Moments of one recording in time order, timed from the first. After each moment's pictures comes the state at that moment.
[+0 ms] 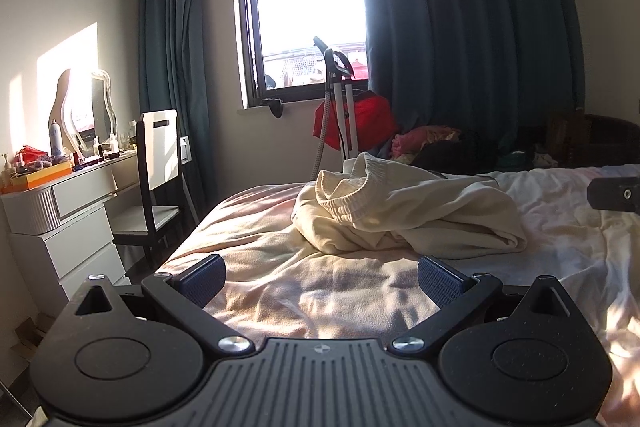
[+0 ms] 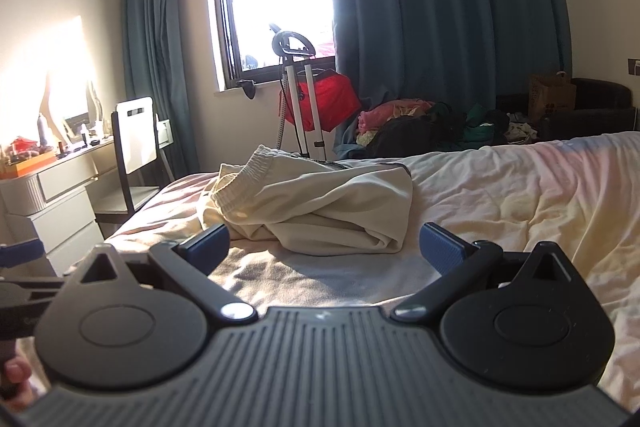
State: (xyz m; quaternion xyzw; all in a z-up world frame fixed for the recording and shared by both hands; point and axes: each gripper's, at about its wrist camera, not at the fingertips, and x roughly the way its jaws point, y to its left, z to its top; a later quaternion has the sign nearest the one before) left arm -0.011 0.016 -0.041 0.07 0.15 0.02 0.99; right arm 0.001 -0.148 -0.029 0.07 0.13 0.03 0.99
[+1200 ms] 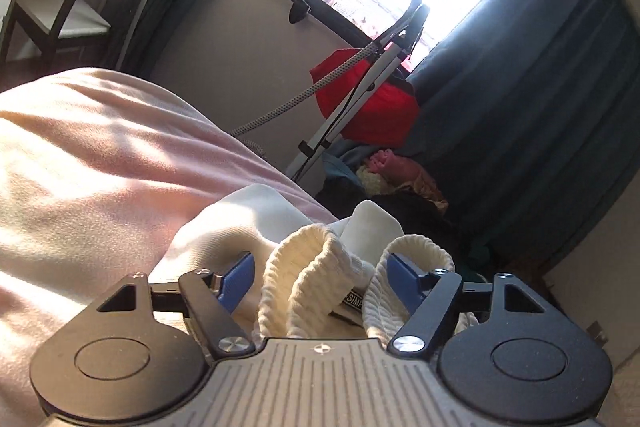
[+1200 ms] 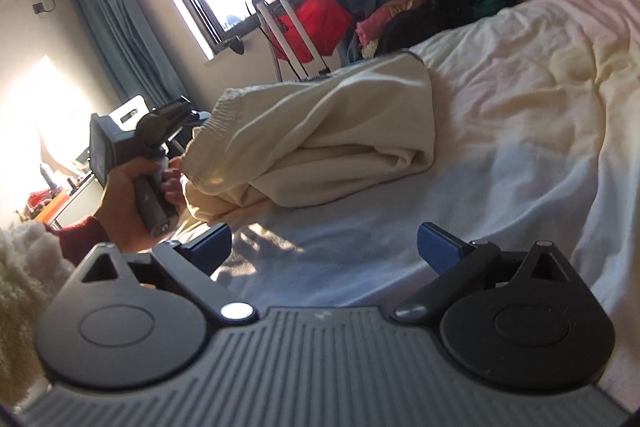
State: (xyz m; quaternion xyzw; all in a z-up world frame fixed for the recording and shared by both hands) left arm 0.424 0.108 -0.109 -0.31 0.23 -0.07 0.92; right arm 0.133 -0.189 -0.123 0.25 0.25 0.08 0.93
